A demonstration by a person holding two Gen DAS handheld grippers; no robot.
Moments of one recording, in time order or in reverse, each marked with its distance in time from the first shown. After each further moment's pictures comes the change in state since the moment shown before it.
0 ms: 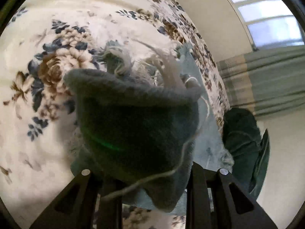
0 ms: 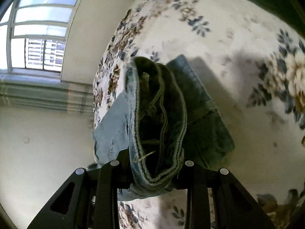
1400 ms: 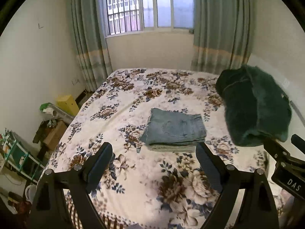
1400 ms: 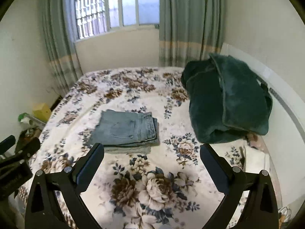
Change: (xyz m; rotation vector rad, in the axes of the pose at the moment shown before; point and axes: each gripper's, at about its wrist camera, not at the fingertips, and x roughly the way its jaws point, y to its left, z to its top) left arm -0.429 -0.191 -0.233 0.826 -0.360 0.409; right arm -0.433 0.263 -0.336 -0.825 -0.413 -0.561
